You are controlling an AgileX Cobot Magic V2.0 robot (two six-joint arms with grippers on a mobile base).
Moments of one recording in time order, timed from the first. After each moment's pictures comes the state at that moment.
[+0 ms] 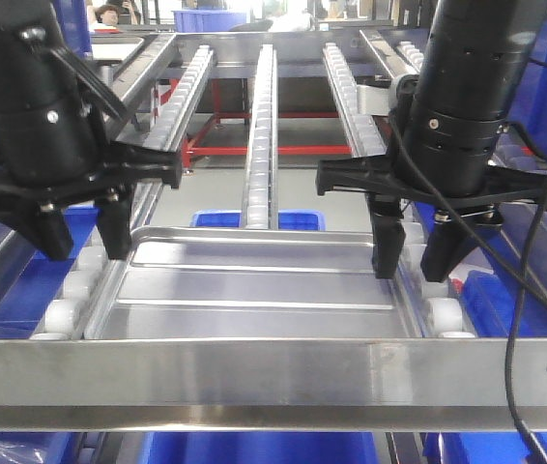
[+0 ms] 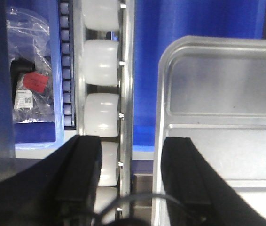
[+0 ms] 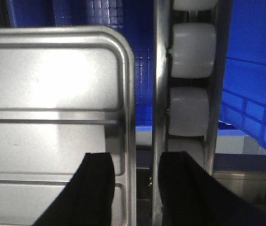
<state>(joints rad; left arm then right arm) -0.57 1.74 -1.14 0.25 0.67 -0.64 0.44 1.80 -1.19 -0.02 0.71 0.55</state>
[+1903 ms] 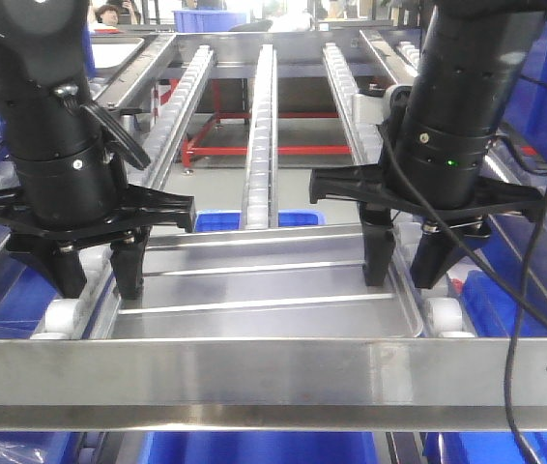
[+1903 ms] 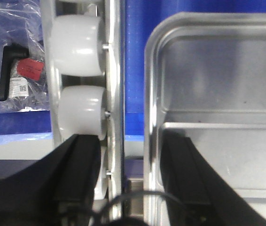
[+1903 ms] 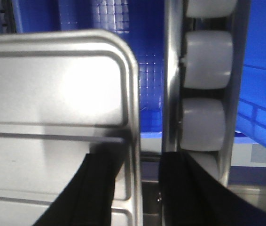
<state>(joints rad) -0.57 1.83 -1.15 0.22 0.65 -0.61 0.44 1.82 -1.18 -0.02 0.65 0.55</state>
